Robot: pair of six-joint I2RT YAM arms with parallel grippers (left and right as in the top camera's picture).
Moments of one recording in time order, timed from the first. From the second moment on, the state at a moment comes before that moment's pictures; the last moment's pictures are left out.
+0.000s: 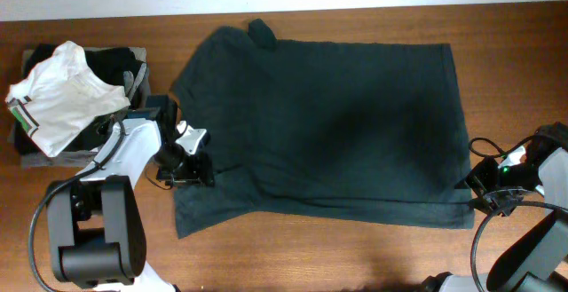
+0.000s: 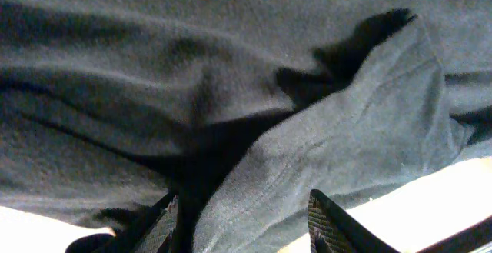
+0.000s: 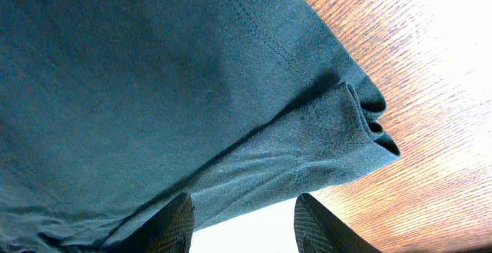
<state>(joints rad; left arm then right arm) 0.02 1.83 1.13 -1.02 0.28 0.19 -0.66 1.60 1.04 -1.13 -0.30 0.23</state>
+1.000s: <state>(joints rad) 0.02 1.79 1.31 -1.22 0.27 0.18 -0.88 1.58 0.78 -0.81 -0.27 0.26</state>
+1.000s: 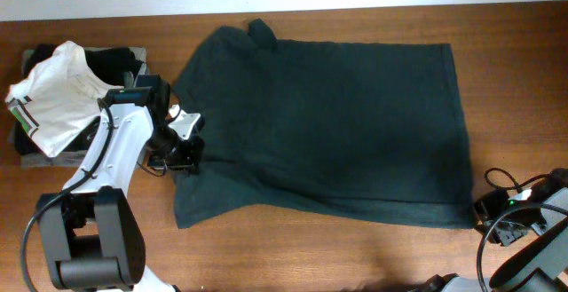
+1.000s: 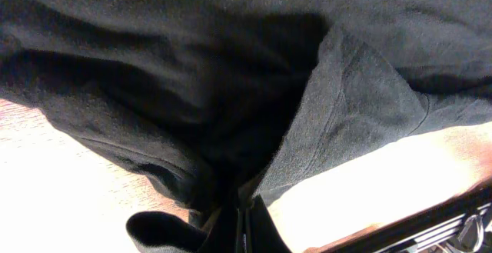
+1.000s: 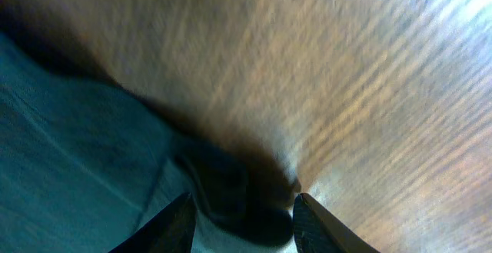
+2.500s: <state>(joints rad) 0.01 1.78 1.23 -0.93 0.15 0.19 -0.72 1.54 0.93 -0.83 -0.49 0.20</state>
